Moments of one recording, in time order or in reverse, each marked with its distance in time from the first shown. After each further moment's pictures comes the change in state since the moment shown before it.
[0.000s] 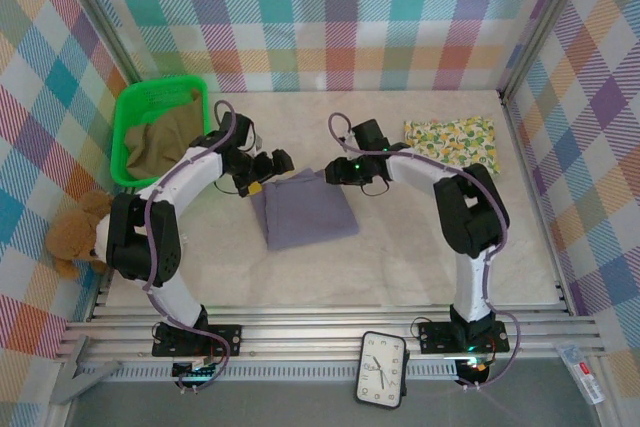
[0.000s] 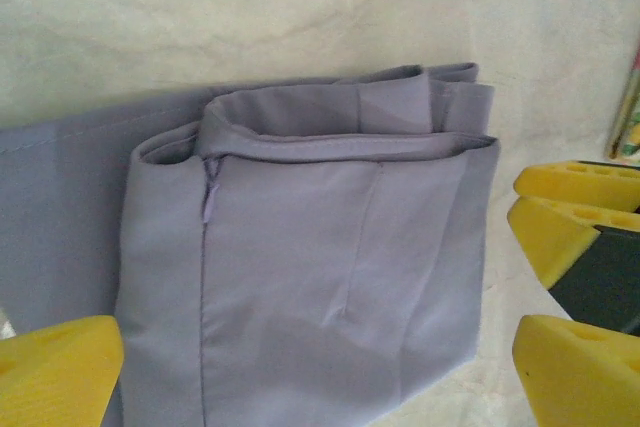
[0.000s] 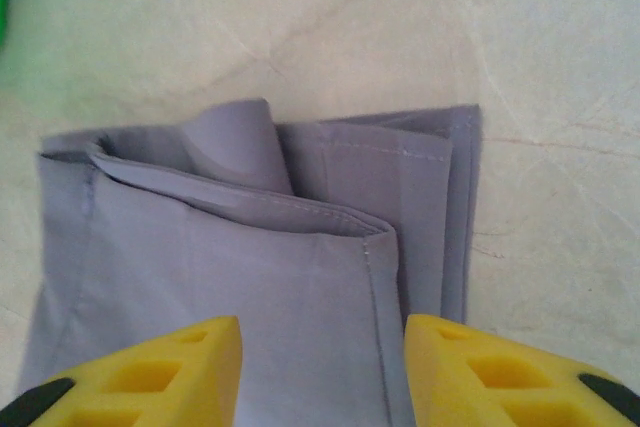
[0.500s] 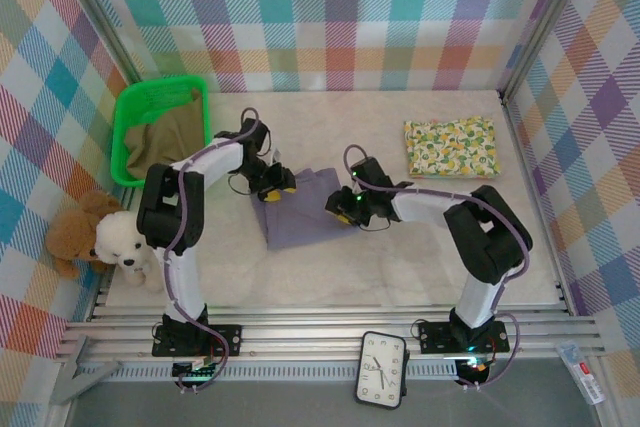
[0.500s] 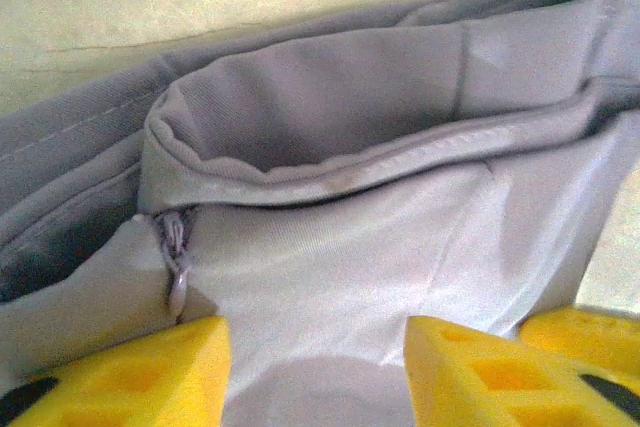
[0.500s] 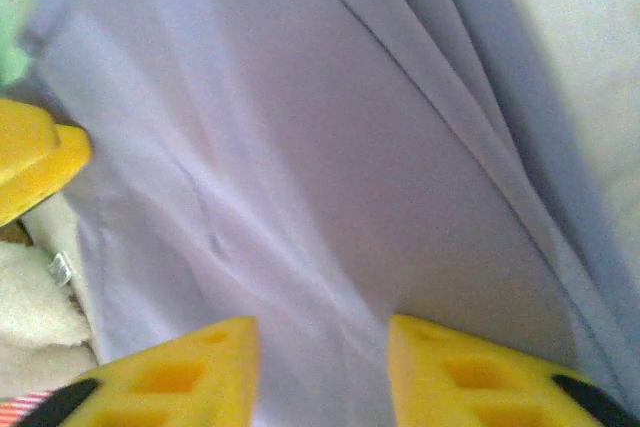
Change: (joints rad) left arm -0.032 0.266 0.147 -0.116 0.093 0.158; right arm 0.101 -0.237 -0.419 0.252 0.020 0.608
